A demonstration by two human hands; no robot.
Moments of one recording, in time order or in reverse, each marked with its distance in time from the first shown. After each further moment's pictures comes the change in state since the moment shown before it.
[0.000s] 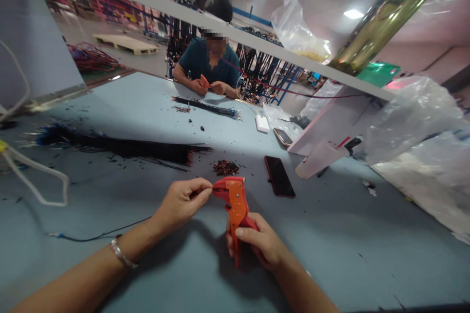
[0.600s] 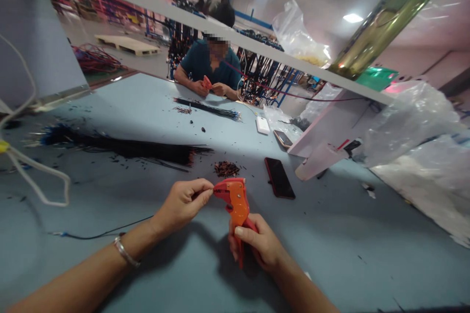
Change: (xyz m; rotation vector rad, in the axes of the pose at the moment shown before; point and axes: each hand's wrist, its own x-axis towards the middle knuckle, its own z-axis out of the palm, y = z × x) left_hand 0.000 0.002 -0.003 -0.005 -0.014 0.047; right_hand 0.000 0.006 0.002 -0.018 0.034 -0.015
